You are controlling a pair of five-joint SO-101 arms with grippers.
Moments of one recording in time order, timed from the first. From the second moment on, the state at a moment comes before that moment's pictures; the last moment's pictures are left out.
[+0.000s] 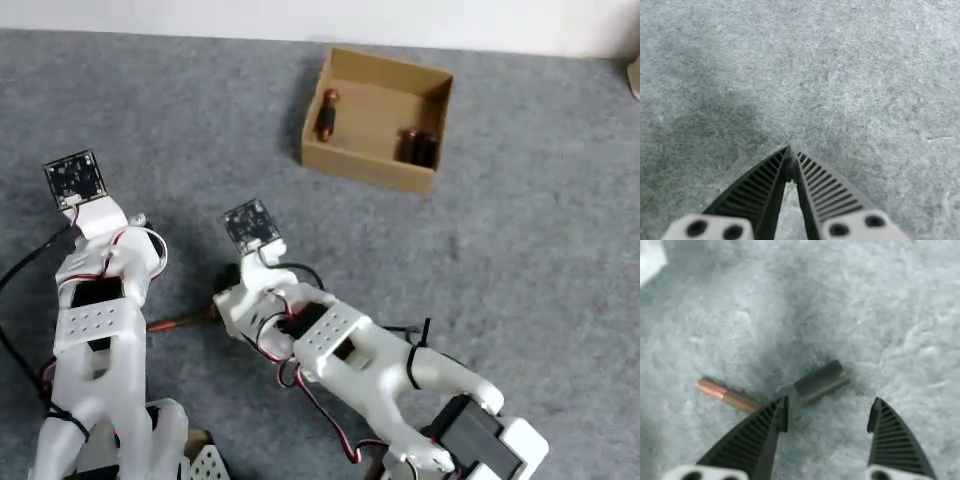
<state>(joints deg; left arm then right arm) -19.9 -36.5 63.3 22.7 13.7 -54.5 -9.9 49.3 11.5 -16.6</state>
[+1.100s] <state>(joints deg) -23.8 -36.5 62.5 22.7 13.7 -53.8 17.8 18.8 25.7 -41.0</state>
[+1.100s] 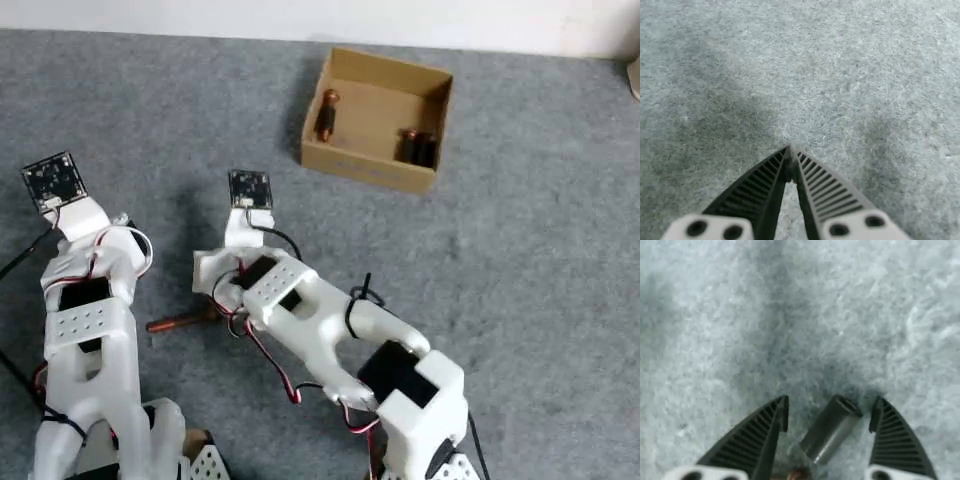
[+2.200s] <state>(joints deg) -25.7 -36.5 60.6 22.7 13.7 -54.5 18.4 18.3 35.8 -47.2</state>
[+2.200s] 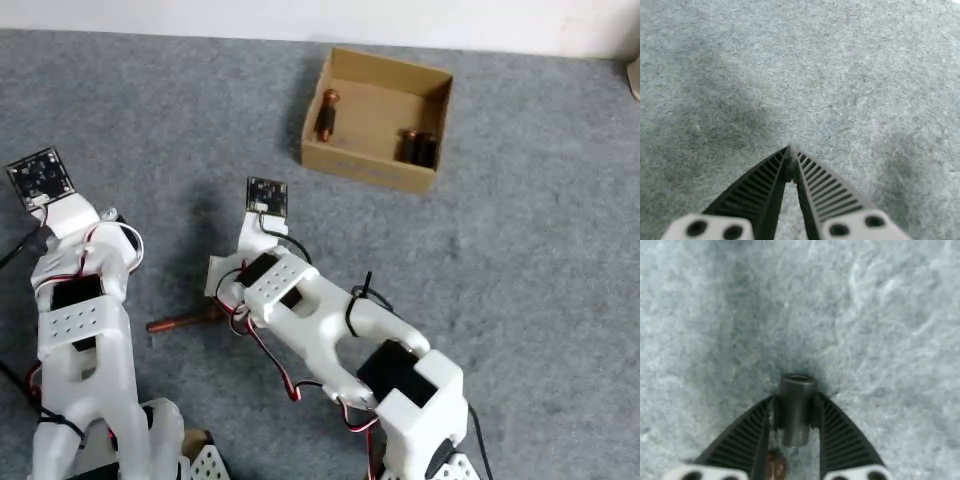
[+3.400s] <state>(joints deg) -2.1 -36.0 47.4 86.1 -70.1 -13.6 -48.3 58.3 59.2 3.8</state>
